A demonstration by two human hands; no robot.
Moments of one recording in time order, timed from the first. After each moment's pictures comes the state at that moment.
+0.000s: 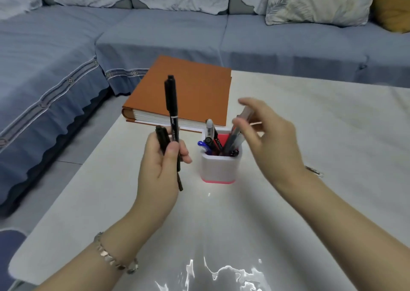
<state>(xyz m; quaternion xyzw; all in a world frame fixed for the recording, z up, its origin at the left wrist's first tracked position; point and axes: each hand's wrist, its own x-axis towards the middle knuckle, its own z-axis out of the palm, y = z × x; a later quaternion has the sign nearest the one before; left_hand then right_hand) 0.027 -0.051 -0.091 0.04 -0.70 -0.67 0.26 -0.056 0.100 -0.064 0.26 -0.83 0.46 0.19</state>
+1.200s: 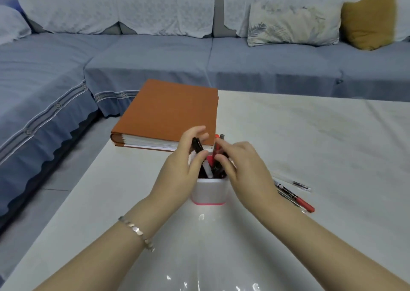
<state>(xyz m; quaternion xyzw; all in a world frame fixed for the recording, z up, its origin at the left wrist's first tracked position) -0.025 -0.039 -0.078 -0.06 -0.84 -0.52 0.15 -0.057 0.097 -0.085 0.24 -0.89 0.37 0.12</state>
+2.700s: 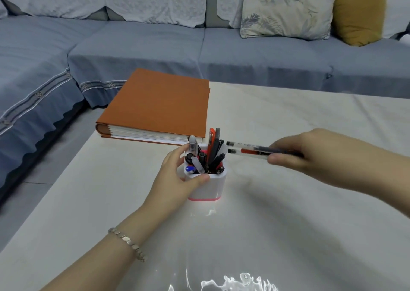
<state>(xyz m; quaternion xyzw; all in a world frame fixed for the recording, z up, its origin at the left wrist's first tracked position) -0.021 -0.037 -0.124 0.08 -0.81 -0.57 0.05 -0.054 0.189 0.008 0.24 -0.96 0.06 -0.12</state>
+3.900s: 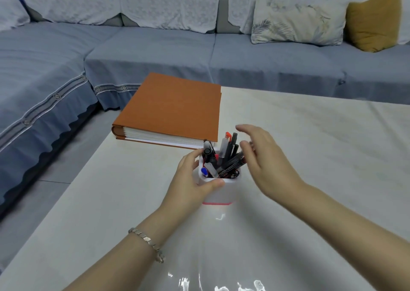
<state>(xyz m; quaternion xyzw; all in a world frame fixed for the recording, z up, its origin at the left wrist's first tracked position) -0.019 -0.037 -0.124 0.08 -0.82 -0.56 0.04 -0.067 0.117 -0.069 0.26 -0.89 0.36 0.08</state>
